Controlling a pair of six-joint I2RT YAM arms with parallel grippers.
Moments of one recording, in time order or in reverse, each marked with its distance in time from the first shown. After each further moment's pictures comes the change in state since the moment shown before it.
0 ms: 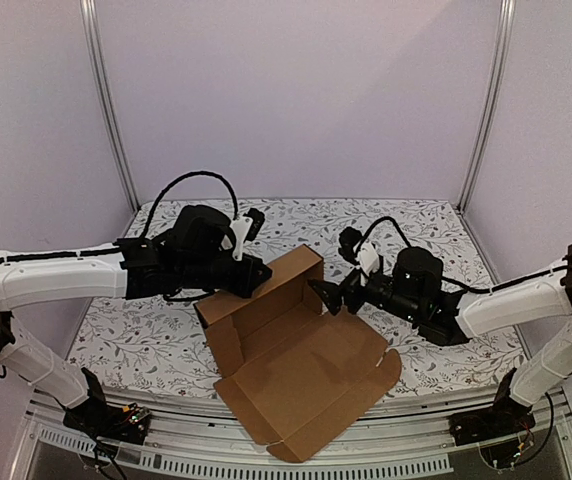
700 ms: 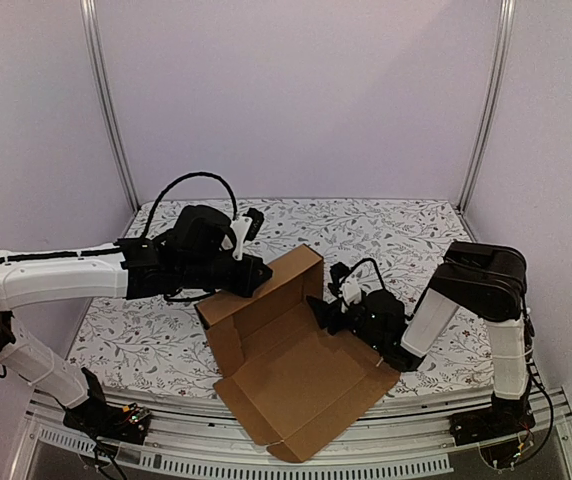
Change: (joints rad) left arm 0.000 0.004 0.000 0.005 0.007 -0.028; right arm -0.006 0.608 0.053 0.535 0.161 0.166
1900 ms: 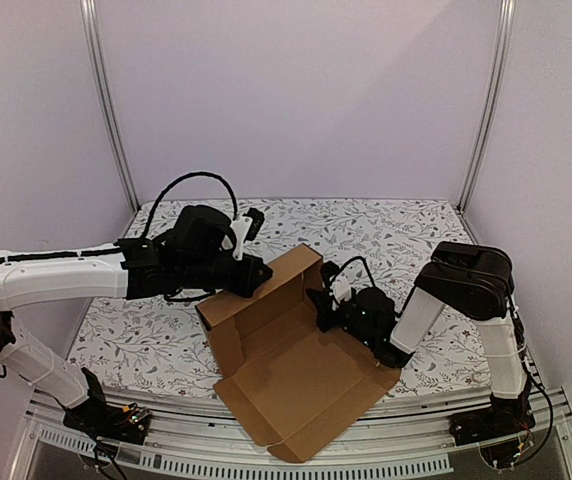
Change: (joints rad) left arm 0.000 0.000 -0.001 0.005 0.008 0.007; right arm -0.013 0.066 0.081 0.005 -0.053 -0.023
